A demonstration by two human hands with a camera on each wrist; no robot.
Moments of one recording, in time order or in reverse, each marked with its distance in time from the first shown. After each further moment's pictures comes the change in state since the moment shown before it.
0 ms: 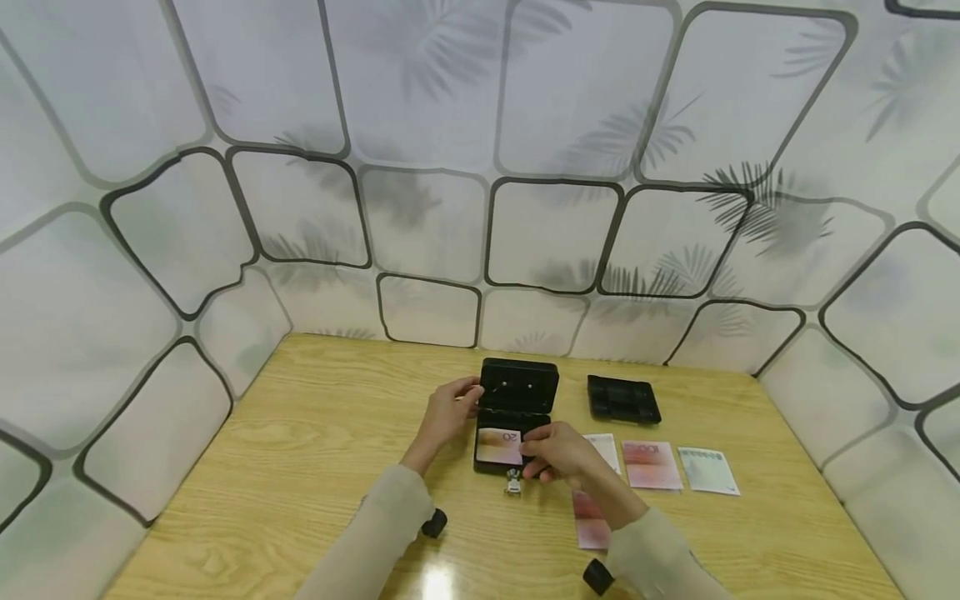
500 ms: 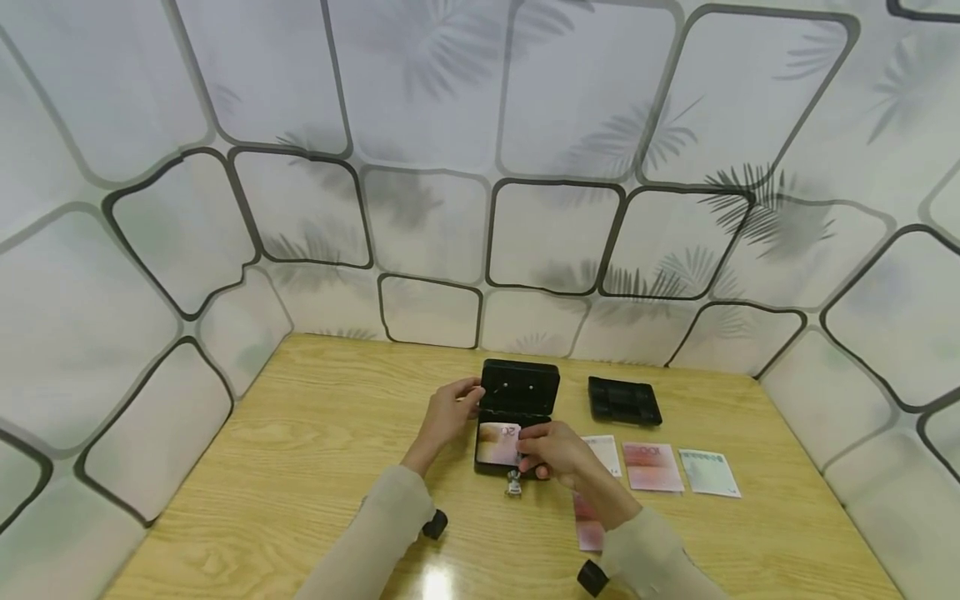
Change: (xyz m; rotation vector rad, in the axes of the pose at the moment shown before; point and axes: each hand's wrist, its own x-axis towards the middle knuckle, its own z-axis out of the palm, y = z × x) left_hand -0.002 0.000 -0.001 -0.005 -0.003 0.011; right_hand 0.006 0.001 0.005 0.084 0.044 -0.012
